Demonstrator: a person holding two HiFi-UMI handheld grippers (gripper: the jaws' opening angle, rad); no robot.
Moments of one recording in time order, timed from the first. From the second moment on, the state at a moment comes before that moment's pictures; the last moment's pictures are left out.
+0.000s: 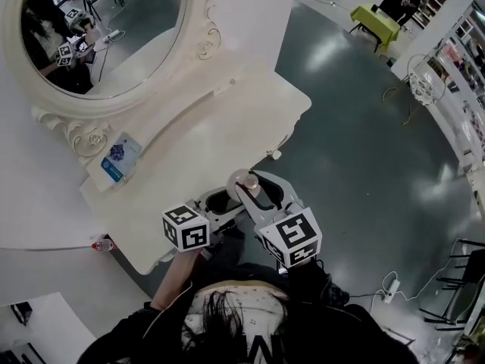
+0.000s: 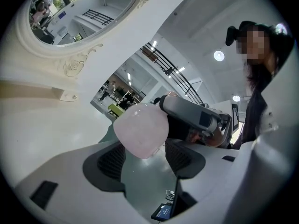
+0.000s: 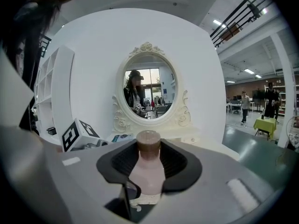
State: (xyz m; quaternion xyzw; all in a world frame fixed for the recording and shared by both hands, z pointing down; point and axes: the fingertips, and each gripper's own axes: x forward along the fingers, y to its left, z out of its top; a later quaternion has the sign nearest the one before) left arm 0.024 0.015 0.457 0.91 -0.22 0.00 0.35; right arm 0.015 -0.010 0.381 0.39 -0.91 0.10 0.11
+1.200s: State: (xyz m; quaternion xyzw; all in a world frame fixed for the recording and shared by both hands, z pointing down) left arm -0.028 -0.099 0.482 0.89 -0.24 -0.03 0.39; right arm -0.044 -0.128 0.409 0.35 -0.91 0.12 0.16
